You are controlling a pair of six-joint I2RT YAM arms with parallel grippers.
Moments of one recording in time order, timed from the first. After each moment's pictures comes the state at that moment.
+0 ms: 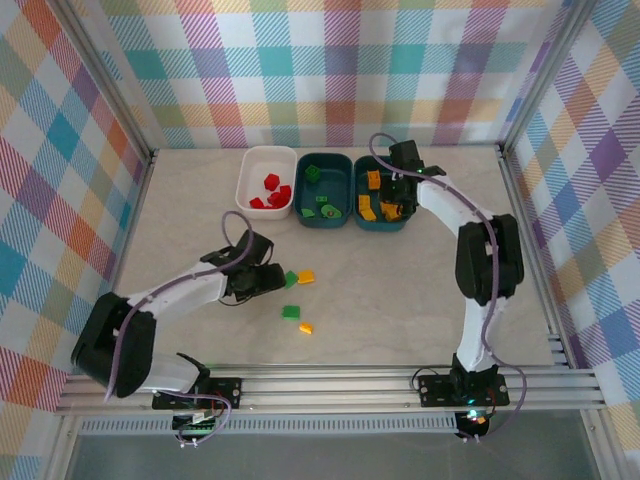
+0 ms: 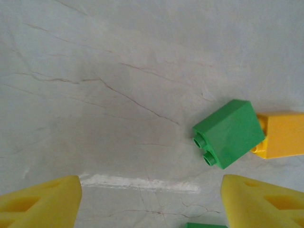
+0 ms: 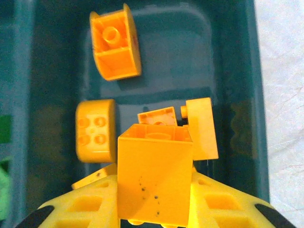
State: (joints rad) left arm -0.53 1.40 0.76 -0.55 -0.04 -0.77; right arm 0.30 2.00 1.60 -0.58 0.06 0.36
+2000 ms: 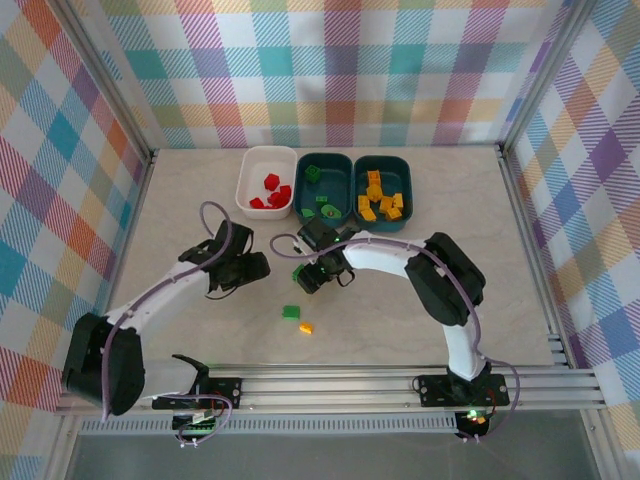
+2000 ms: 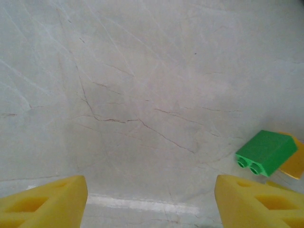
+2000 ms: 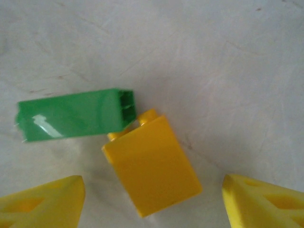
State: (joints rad) left arm -0.39 1.26 0.78 -0.61 -0.04 -0.70; right arm 0.85 2.01 1.36 -0.55 -0.02 0.07
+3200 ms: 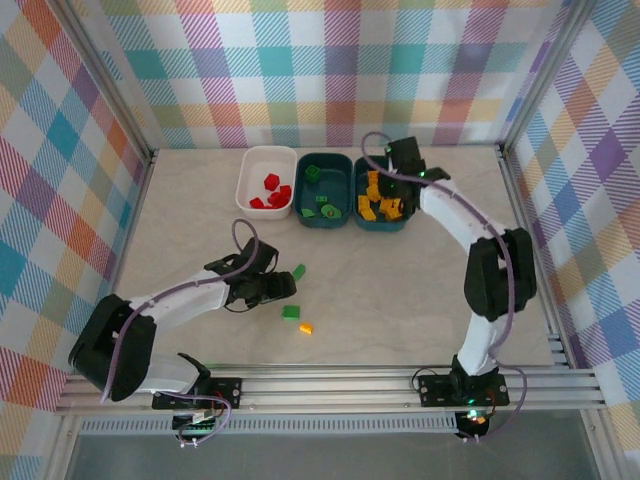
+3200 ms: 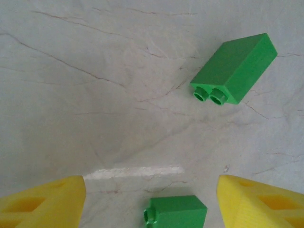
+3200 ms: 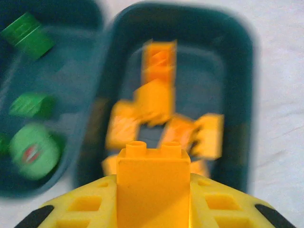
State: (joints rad) left arm -0.56 1.37 0.69 -0.43 0.10 -0.79; right arm 0.32 1.89 1.58 -0.53 0.14 0.19
